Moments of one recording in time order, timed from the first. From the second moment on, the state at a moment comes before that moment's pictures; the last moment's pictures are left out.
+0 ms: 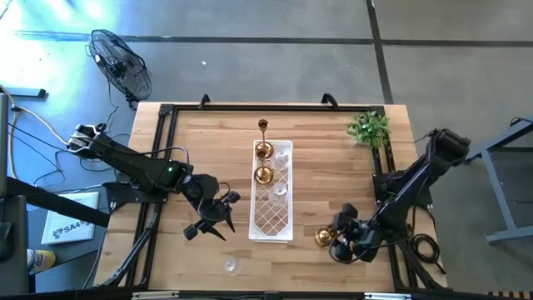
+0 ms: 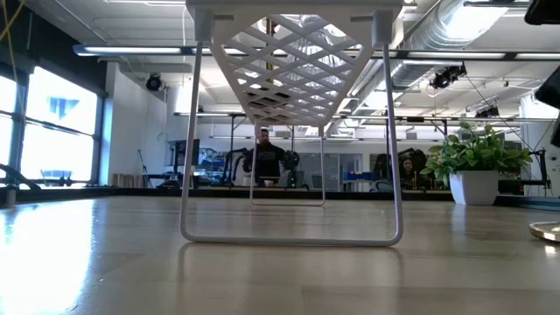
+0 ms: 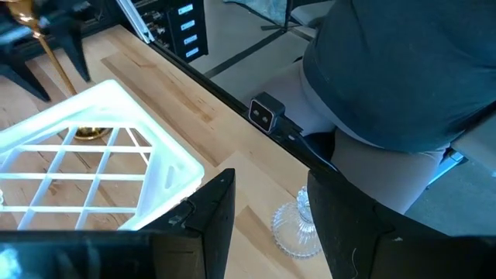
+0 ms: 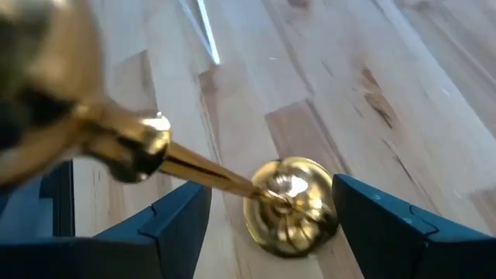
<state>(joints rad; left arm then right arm) -0.35 1.23 0.97 -0.29 0.41 0.23 0.87 1.40 0.70 -0.33 0.51 1.14</state>
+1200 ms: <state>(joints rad) -0.35 1.23 0.97 -0.29 0.40 0.23 0.77 1.42 0.70 -0.16 0.54 0.79</state>
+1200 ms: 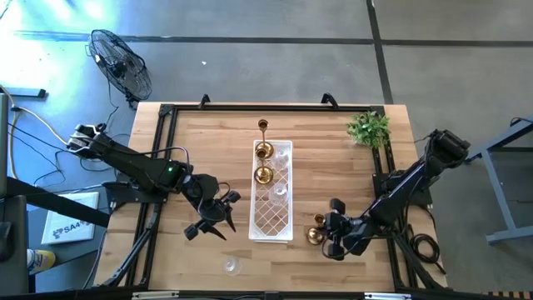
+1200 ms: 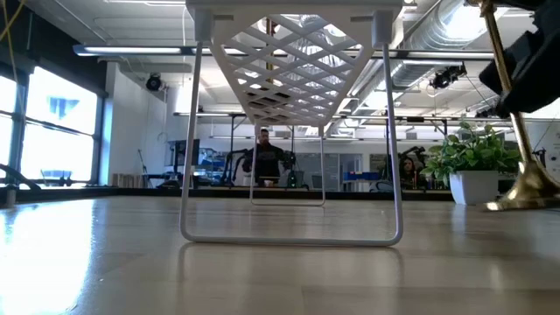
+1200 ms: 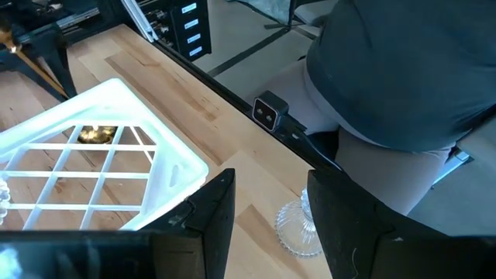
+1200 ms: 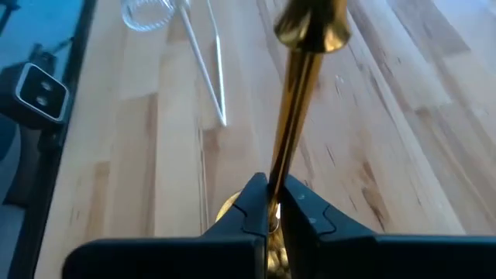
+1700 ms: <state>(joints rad) -0.35 1.23 0.97 -0.29 0.35 0.23 0.77 1.31 0.70 -0.02 0.60 0.58</state>
